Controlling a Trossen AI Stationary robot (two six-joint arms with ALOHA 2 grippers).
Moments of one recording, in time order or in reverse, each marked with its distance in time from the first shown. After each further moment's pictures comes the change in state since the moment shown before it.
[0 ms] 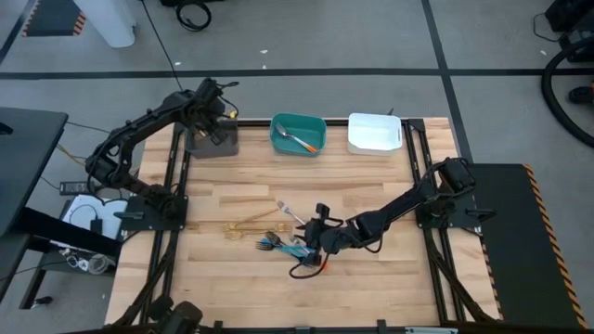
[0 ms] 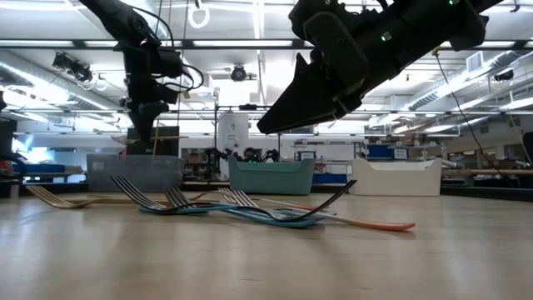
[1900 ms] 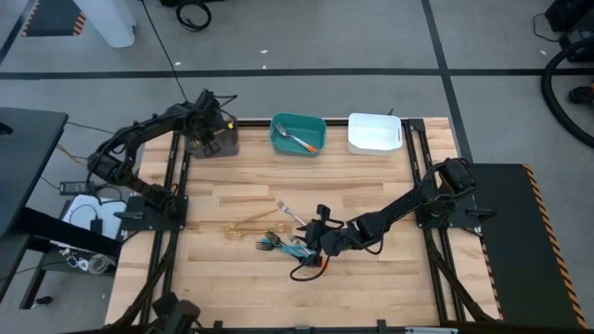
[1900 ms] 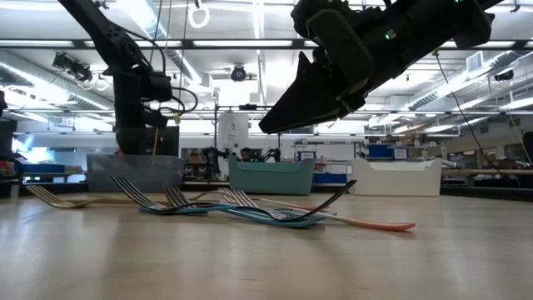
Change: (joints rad) left arm 0.062 0.038 -0.190 0.158 0.001 0.316; right arm 0.010 0.000 0.000 -0.006 0.012 0.008
